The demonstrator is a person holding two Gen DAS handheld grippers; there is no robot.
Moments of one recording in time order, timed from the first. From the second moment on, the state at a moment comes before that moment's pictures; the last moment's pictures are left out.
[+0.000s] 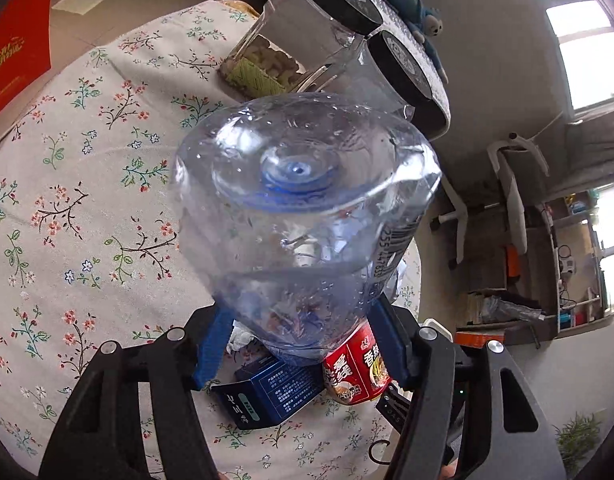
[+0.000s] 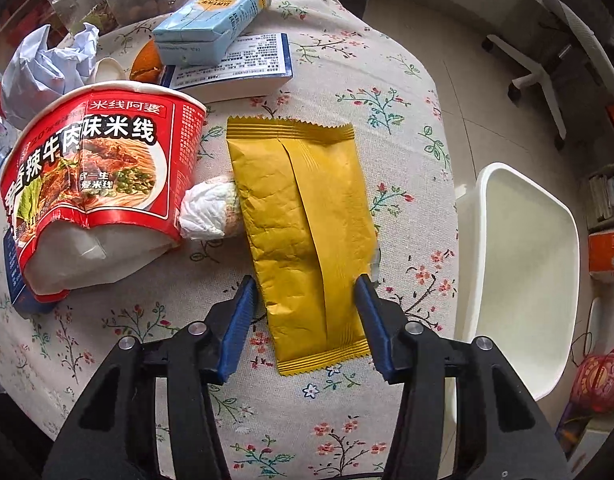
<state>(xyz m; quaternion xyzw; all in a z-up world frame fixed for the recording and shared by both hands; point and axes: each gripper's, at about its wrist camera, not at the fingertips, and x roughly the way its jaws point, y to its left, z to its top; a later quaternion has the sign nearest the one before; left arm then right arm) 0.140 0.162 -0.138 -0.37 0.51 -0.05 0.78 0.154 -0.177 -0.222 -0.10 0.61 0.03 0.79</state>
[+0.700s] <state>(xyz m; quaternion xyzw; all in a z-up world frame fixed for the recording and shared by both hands) 0.108 0.161 -0.076 -0.35 0.38 -0.02 0.85 0.131 -0.206 -0.145 -0.01 0.51 0.06 0.86</state>
